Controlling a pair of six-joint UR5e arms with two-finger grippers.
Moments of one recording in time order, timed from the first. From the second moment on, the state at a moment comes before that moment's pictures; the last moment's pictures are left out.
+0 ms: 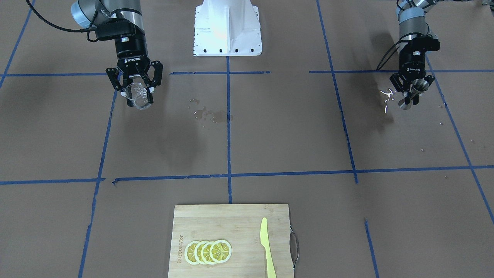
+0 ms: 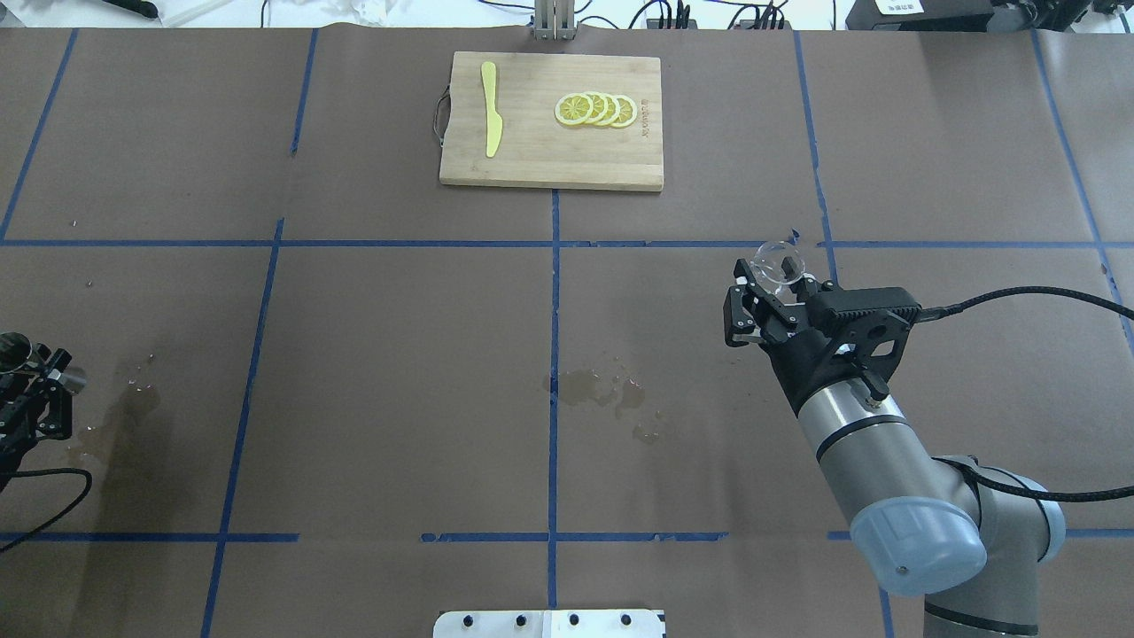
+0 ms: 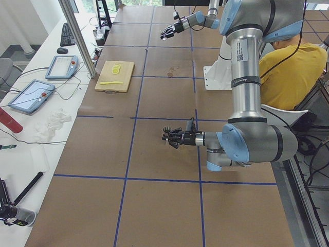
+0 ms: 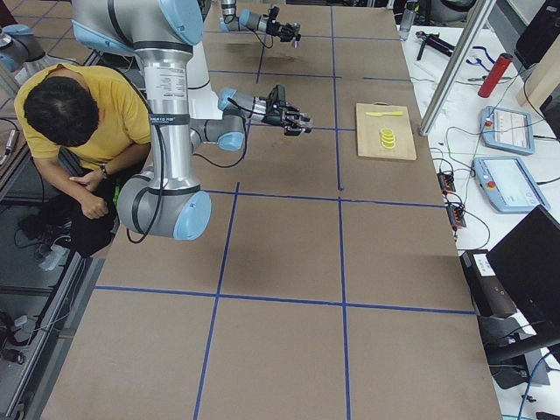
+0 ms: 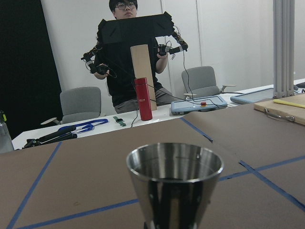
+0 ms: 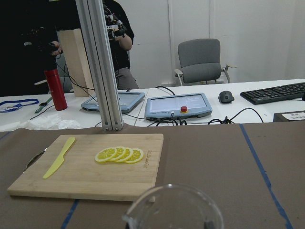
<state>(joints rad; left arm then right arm) -0.07 -1.31 -1.35 -3.49 -0.35 -0.74 0.23 -1.47 2.02 -0.91 0.64 1.18</state>
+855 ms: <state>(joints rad) 0.03 -1.33 -1.31 -3.49 -0.28 -0.86 0.23 -1.47 2.02 -0.91 0.64 1.18</state>
